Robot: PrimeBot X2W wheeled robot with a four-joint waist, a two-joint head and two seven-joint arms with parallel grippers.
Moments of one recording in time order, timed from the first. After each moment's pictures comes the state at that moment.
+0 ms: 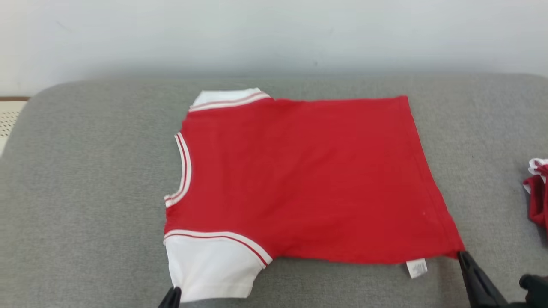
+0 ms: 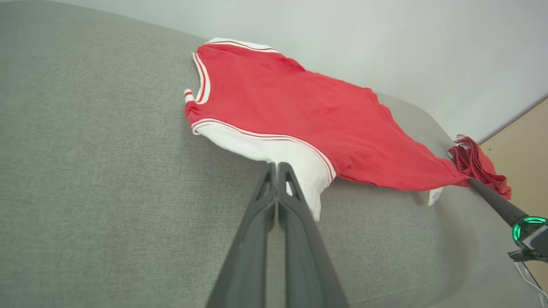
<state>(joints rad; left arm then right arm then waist) 0.23 0.35 -0.29 -0.58 -0.55 0.23 0.15 0.06 -0.40 0.25 0.07 0.60 0.13 -0.13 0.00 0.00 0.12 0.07</state>
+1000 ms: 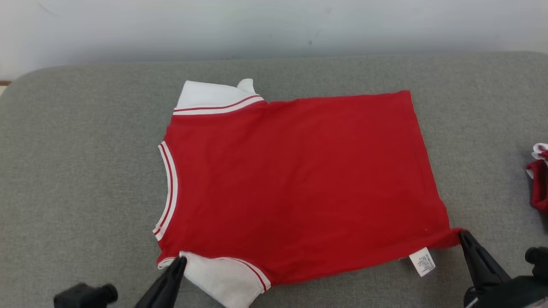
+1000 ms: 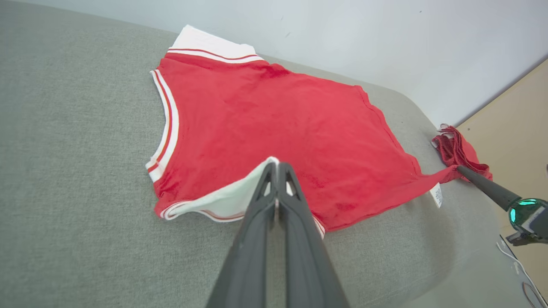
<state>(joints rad) 0.14 0.39 -0.29 -0.63 -0.59 0.20 0.25 0.11 -0.31 0.10 -0.18 0.52 0.13 0.16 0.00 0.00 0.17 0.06</state>
